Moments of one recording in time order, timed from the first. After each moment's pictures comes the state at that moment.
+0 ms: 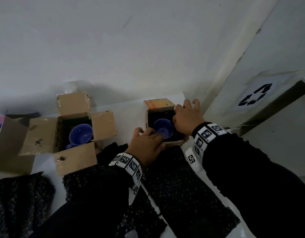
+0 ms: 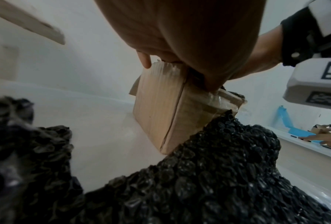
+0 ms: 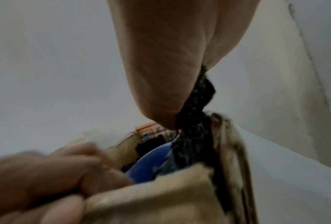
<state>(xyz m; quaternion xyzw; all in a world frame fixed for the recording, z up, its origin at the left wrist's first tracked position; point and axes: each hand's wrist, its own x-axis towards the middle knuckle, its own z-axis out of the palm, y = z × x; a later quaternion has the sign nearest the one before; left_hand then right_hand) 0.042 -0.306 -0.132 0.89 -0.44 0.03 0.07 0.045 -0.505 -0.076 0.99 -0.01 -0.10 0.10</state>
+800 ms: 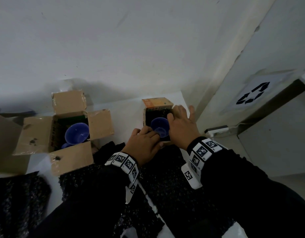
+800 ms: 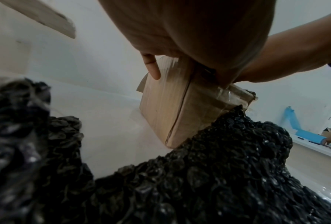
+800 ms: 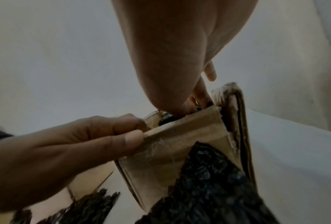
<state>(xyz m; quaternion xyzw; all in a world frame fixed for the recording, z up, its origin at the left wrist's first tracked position) 0.047 -0.304 -0.141 0.88 -0.46 0.03 0.09 0.015 -0.481 -0.087 1.00 -0.03 -0.04 0.08</state>
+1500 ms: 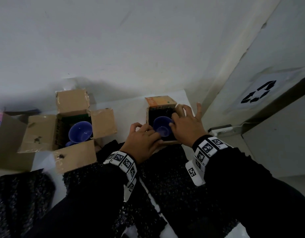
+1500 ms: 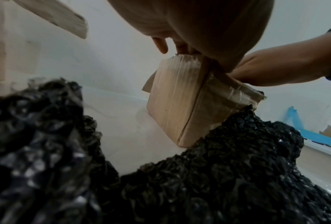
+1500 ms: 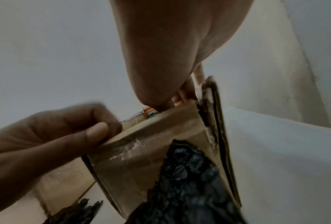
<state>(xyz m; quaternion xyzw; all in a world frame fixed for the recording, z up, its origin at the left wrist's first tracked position) 0.049 -0.292 -0.126 0.88 -0.46 0.08 0.12 0.021 -0.496 -0.105 1.00 -0.03 -0.02 0.06</state>
